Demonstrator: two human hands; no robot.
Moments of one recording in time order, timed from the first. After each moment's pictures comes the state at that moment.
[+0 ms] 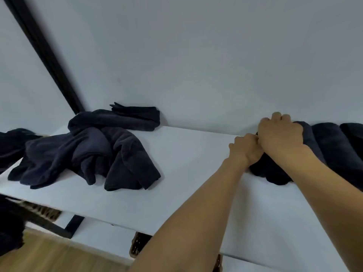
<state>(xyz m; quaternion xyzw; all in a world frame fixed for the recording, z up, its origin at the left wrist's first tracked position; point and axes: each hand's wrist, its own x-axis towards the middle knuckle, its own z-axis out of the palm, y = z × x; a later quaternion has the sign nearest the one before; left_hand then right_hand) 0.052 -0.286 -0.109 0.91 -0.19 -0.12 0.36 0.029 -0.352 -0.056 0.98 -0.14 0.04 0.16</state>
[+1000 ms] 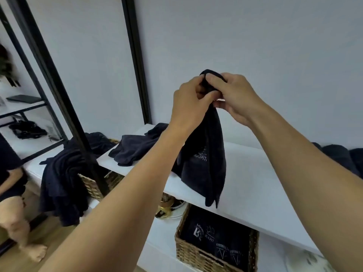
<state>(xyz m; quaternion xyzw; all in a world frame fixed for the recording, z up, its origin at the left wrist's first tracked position) -0.071 -0.025 0.069 0.80 -0.15 0.31 0.50 -0.035 -0.149 0.086 0.71 0.21 0.04 -0.67</state>
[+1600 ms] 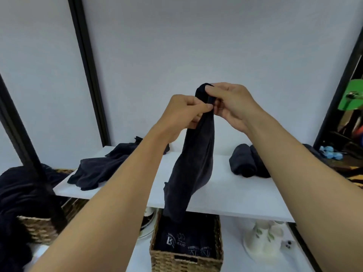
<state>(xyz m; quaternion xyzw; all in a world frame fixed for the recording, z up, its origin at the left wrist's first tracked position) -0.134 -0.053 0.114 0.73 -0.26 0.03 0.63 -0.149 -0.207 0.134 0.68 0.08 0.14 -0.72</state>
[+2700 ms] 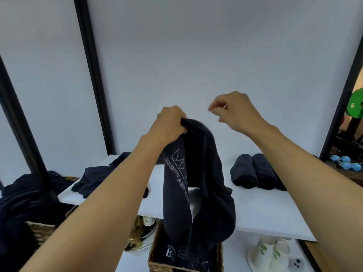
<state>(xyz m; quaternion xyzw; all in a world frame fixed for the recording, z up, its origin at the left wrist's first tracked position) -0.115 -0.052 0.122 0.93 -0.20 0.21 0.24 -0.146 -0.248 0.144 0.91 0.13 0.31 -0.25</state>
